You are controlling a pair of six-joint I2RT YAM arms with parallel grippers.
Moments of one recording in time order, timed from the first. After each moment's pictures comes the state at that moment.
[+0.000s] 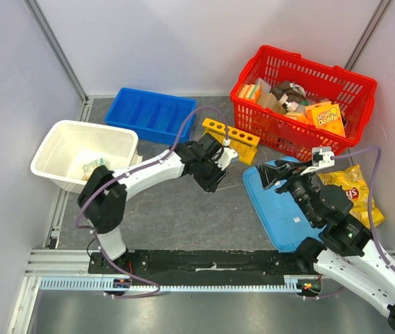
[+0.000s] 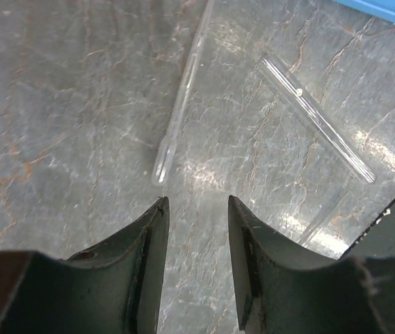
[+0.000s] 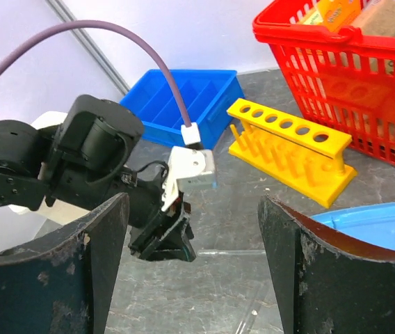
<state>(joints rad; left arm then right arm) -0.82 1.74 1.34 -0.66 0.19 0.09 0.78 0.47 0.67 -0.17 0.36 0.46</state>
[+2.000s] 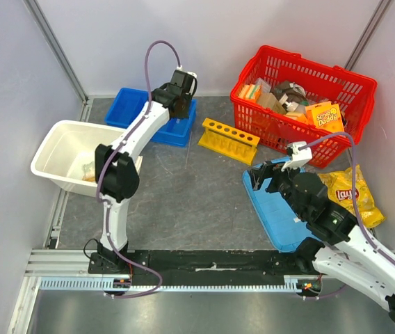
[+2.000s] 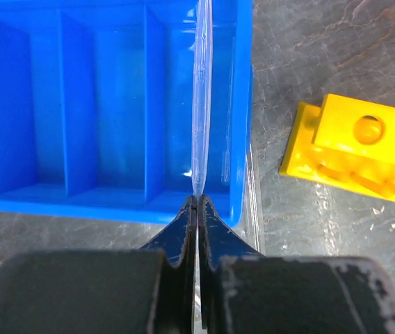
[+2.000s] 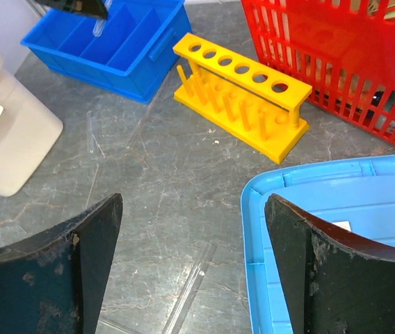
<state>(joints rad) -0.47 2.06 2.03 -0.79 -0.28 -0.08 0.78 0.61 0.70 -0.31 0.41 0.39</state>
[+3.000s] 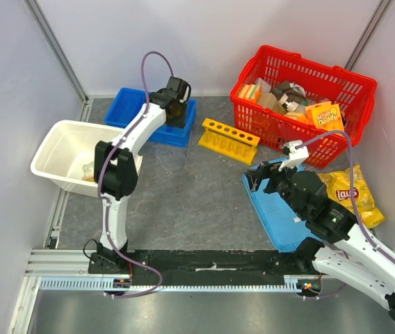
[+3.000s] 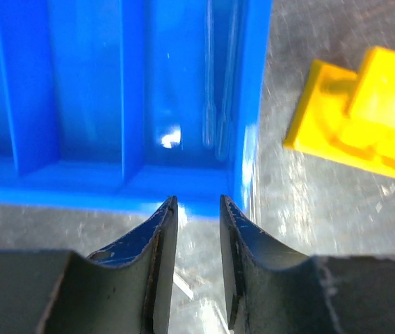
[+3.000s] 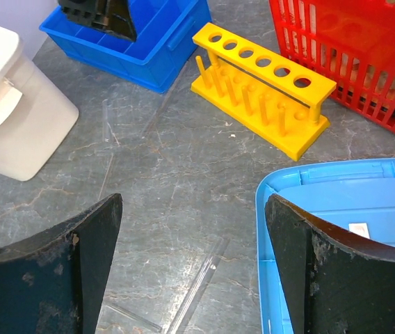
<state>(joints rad) -0.42 2.17 2.02 -0.82 -0.18 -0.15 0.78 0.64 0.72 -0.31 0.35 0.39</state>
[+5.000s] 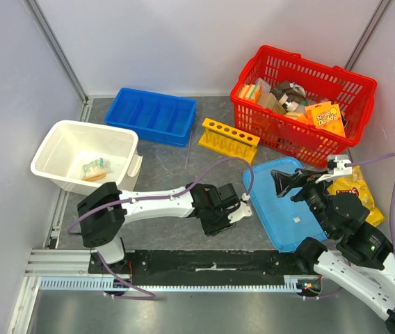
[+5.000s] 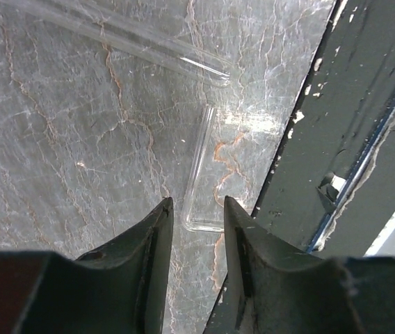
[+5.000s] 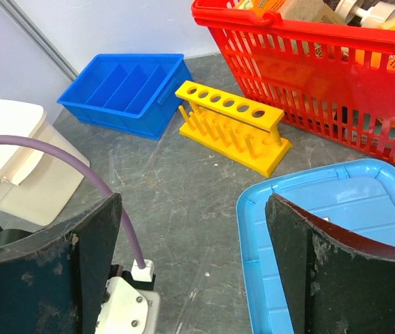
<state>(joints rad) -1.21 1.68 1.15 -0.68 0.13 0.11 0.78 0.35 0.77 -0.49 0.47 0.43</state>
